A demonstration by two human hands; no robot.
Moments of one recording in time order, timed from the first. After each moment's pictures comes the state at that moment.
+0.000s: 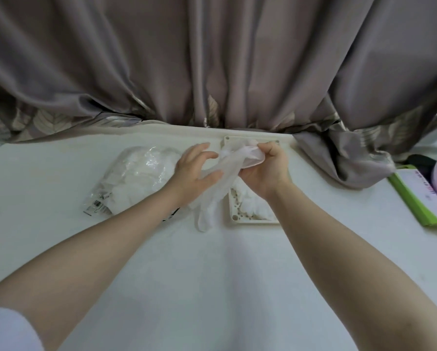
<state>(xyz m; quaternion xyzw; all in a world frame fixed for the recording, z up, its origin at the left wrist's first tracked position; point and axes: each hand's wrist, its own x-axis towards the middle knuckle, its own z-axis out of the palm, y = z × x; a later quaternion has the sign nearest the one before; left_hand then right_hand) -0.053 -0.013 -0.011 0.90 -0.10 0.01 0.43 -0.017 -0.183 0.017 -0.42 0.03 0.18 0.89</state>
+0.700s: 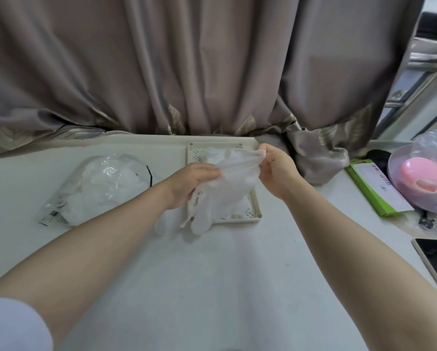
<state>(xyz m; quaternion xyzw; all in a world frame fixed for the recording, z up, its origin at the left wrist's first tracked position) -0.053 -0.119 0.020 0.63 -0.03 -0.25 0.73 -0.028 -0.312 0.039 -0.61 0.04 0.10 0.78</state>
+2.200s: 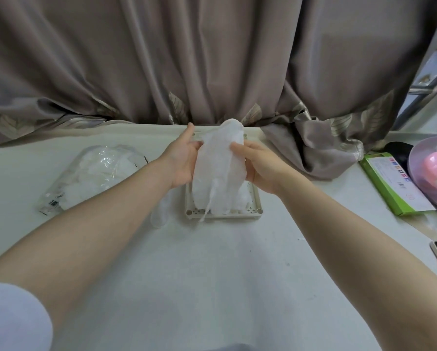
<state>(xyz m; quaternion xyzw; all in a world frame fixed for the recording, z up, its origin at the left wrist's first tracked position) -0.018 -0.133 0.025 0.53 0.13 -0.24 0.80 -0.009 -0.310 0.018 -0.65 -0.06 0.25 0.71</state>
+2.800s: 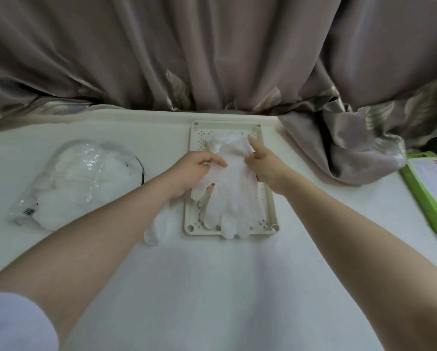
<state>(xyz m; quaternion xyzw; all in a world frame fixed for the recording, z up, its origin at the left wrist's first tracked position) 0.038 -0.124 -0.051 0.78 0.06 -0.18 0.60 0.072 -0.302 -0.053 -0.79 0.02 0.24 0.57</state>
